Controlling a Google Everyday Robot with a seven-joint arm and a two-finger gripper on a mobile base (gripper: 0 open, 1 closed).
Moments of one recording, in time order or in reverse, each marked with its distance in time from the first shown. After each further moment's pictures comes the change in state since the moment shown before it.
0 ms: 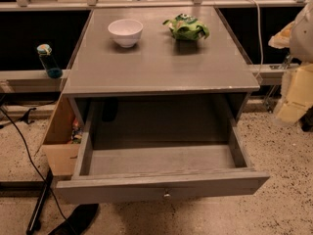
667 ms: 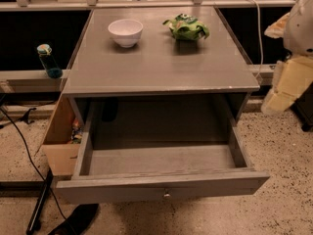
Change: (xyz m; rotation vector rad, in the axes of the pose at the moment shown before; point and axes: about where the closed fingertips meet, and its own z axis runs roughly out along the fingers) arm -0.013 -0.022 0.005 0.062 -0.041 -0.011
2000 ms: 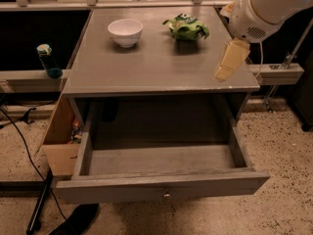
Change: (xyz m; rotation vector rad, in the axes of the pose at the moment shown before) arm -0.072 -0.095 0.068 0.156 -0.173 -0.083
